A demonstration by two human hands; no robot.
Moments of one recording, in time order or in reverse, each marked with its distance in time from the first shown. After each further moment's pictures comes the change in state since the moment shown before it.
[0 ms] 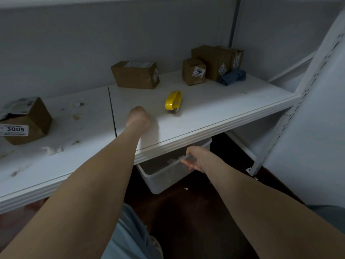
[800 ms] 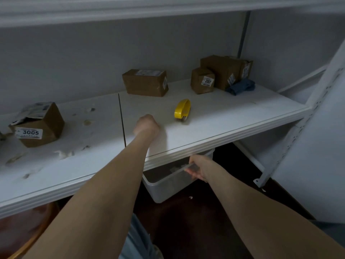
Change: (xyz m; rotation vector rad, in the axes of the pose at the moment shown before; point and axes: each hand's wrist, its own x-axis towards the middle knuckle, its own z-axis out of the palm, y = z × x) left_hand 0.003 -0.005 0.004 -0.036 -0.012 -0.020; right_hand 0.010 0.003 0.014 0.048 -0.025 -0.009
